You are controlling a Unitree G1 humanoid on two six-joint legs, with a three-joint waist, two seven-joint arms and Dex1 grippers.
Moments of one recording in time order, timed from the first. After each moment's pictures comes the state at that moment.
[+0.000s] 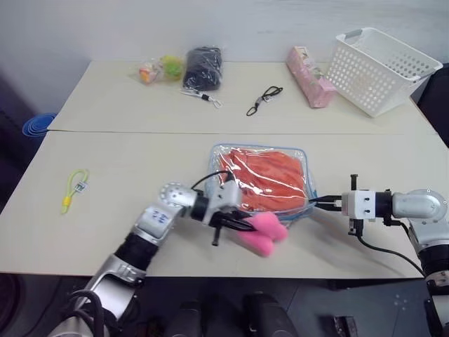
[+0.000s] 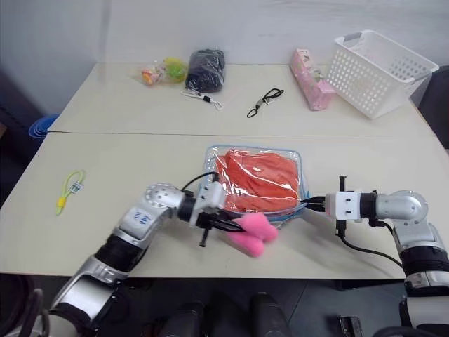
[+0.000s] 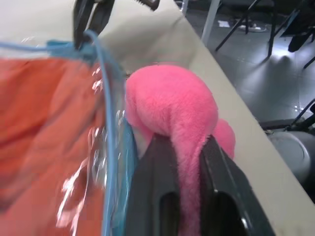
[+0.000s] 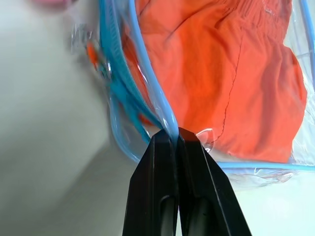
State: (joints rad) left arm -0.59 0.43 -0.32 0.13 -0.25 0.26 -1.24; right arm -0.48 -0.85 0.06 0.63 0.13 -0.75 1.28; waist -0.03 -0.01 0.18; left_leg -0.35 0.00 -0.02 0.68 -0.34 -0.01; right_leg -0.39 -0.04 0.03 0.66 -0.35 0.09
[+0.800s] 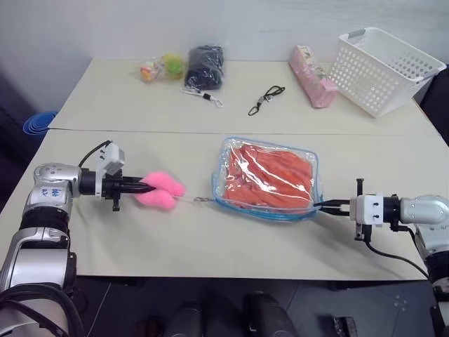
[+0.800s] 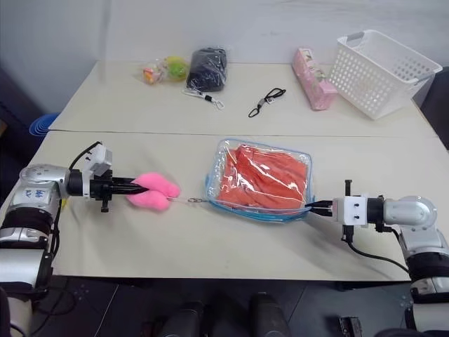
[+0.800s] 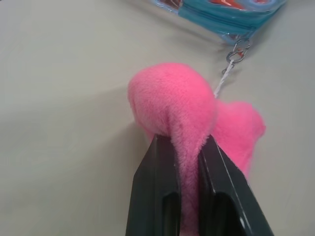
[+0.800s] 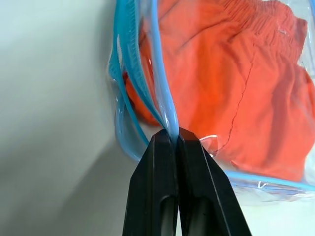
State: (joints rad) left arm -0.81 0.78 -0.04 0.90 -0.23 0.01 -1.47; right arm -0.37 -0.87 0.03 0.53 0.28 -0.62 1.32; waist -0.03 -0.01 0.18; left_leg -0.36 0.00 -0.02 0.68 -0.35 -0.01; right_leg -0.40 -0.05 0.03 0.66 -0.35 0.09
